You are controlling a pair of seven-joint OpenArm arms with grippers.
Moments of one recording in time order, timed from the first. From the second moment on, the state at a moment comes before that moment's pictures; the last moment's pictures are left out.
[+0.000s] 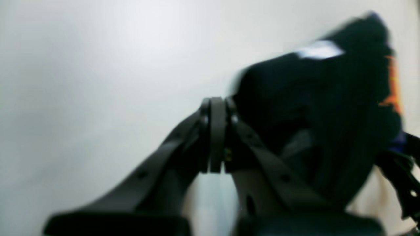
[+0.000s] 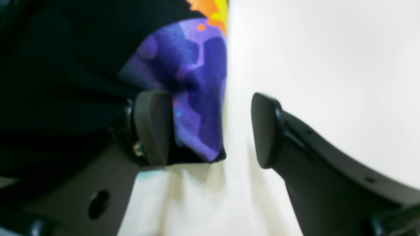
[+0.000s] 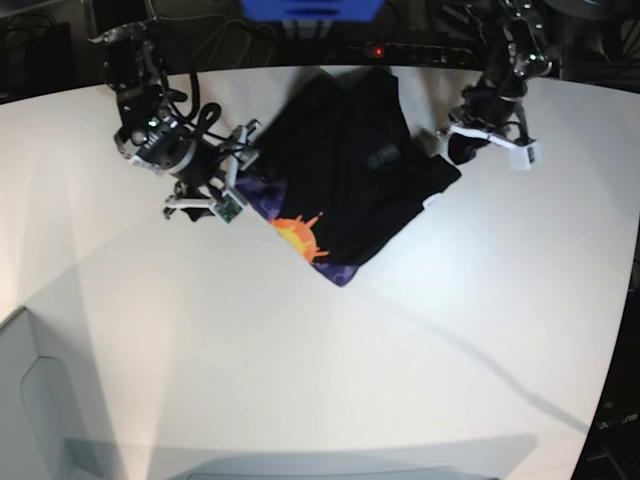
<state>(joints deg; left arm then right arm) 29.0 0.8 -26.8 109.4 -40.0 -9.7 47.7 -12.2 13.4 -9.7 103.9 8.0 31.1 -42.0</state>
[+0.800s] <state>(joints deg) 12.6 -0.1 -16.6 93.5 -39.7 -9.3 43.9 -14.4 10.5 6.6 111.8 7.7 31.1 -42.5</state>
